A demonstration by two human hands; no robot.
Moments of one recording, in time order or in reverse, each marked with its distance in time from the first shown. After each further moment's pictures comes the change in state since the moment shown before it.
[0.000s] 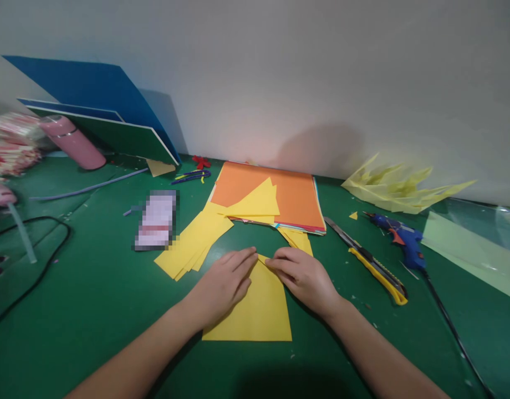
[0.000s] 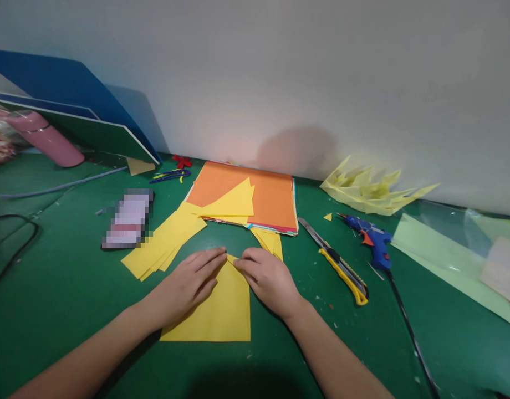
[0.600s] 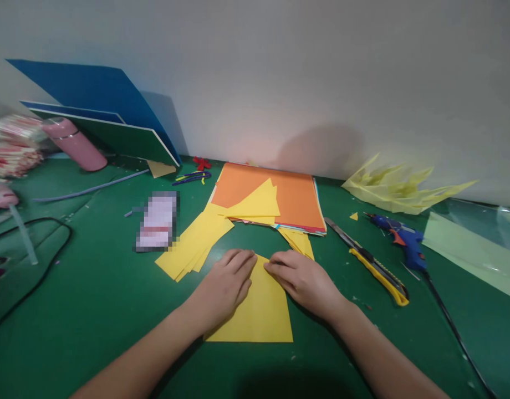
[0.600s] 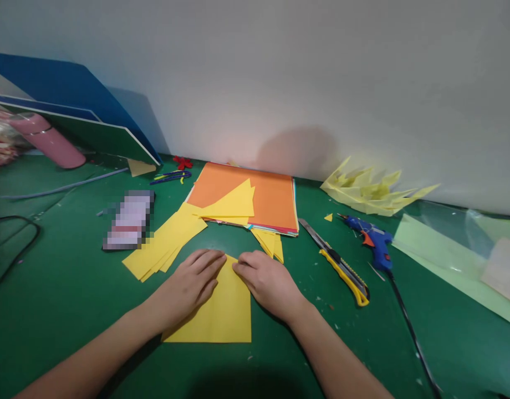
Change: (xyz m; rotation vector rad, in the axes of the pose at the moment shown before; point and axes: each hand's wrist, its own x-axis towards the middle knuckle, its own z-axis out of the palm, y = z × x) left_hand 0.000 0.003 0.006 0.051 0.029 -0.002; right_hand 0.000 -0.001 -0.003 -0.112 -0.164 -0.066
